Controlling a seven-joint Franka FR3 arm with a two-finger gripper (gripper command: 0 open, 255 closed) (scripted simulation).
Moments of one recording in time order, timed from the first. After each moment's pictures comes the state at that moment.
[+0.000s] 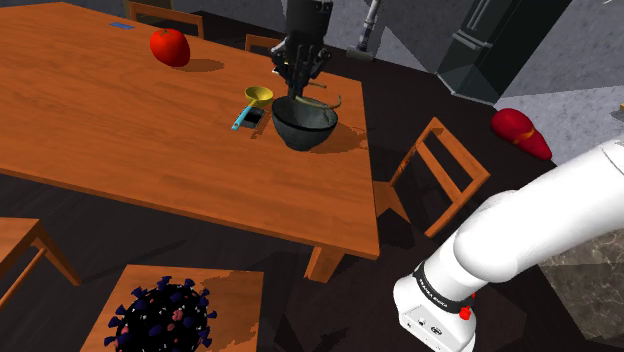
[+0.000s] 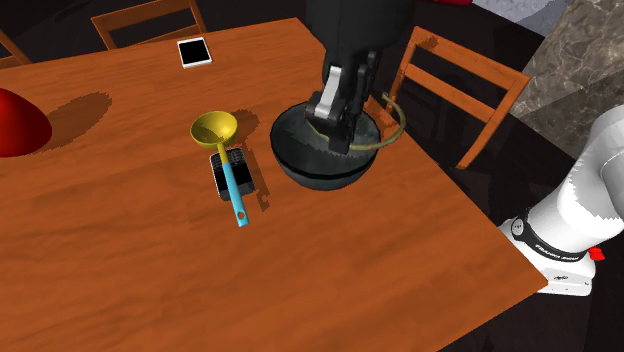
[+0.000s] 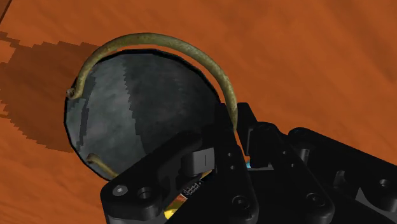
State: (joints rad) arm -0.09 -0.27 0.39 -1.92 0.09 1.67 0.44
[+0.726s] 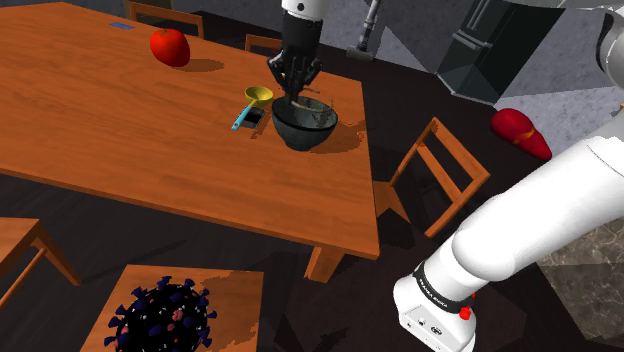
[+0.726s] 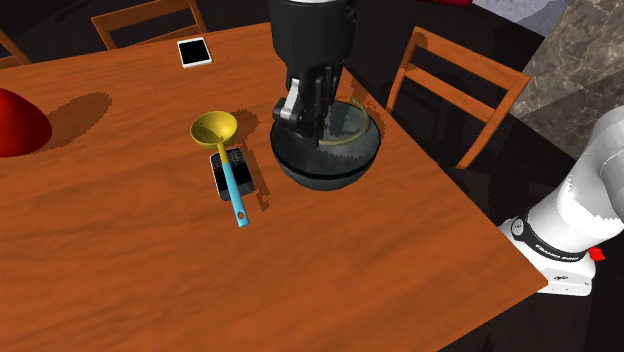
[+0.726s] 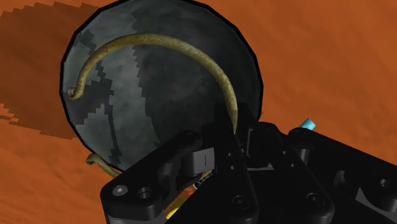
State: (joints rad) arm -0.12 -0.17 0.36 -1.93 0.05 1.77 0.39
